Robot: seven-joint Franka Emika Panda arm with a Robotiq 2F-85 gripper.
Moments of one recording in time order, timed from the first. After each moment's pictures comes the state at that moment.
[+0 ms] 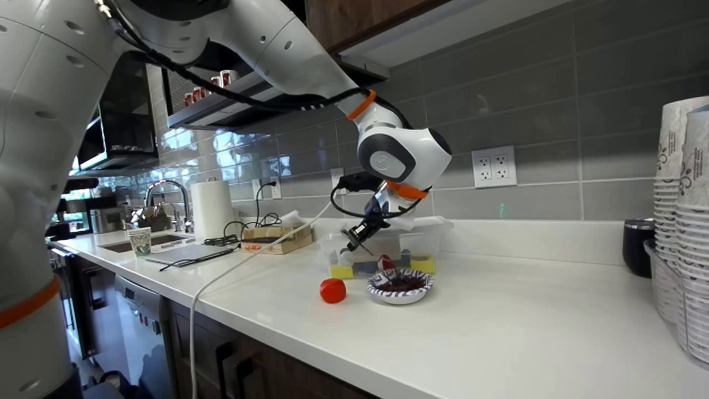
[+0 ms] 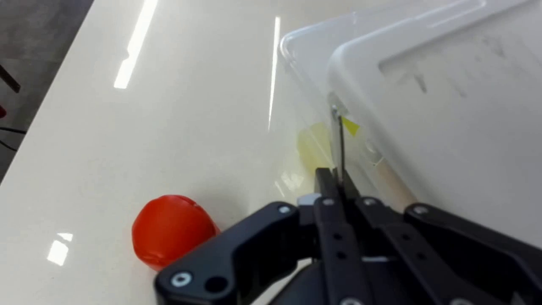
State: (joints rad) arm -0.20 0.39 -0.19 -1.93 0.88 1.82 0.67
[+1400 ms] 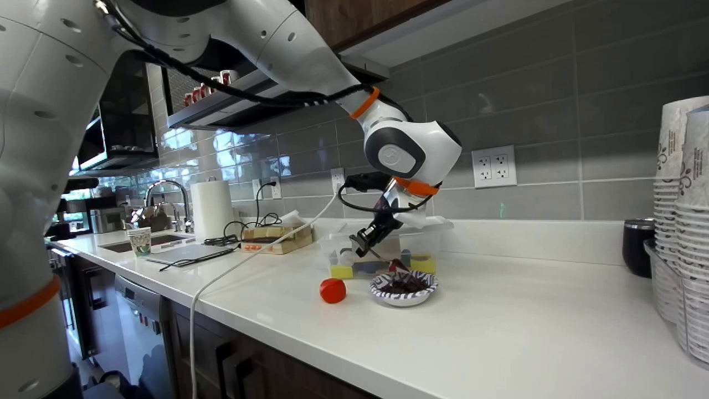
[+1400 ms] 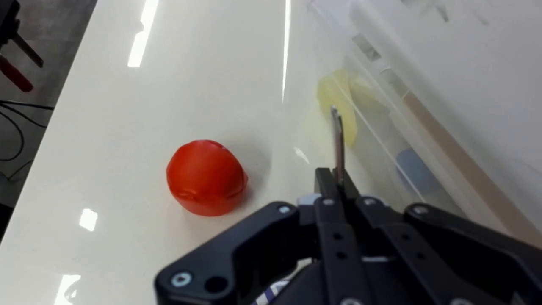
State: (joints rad) arm -0.21 0.40 -0.23 -1.92 0.80 1.83 0.71
